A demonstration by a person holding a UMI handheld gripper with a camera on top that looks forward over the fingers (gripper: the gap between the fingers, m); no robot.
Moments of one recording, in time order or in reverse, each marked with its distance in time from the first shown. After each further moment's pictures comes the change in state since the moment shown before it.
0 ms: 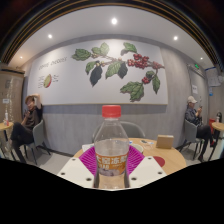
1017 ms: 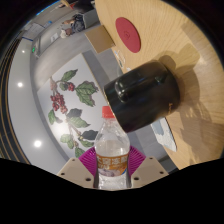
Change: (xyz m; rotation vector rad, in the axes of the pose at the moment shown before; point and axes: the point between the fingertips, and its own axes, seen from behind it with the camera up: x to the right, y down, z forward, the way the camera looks) arm -0.022 -0.023 0.114 0.011 -0.319 2.013
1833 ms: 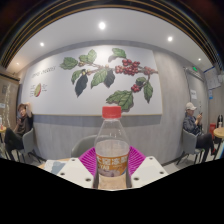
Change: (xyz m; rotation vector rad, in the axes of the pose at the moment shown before) arm -0.115 -0.212 -0.001 0.064 0.177 -2.031
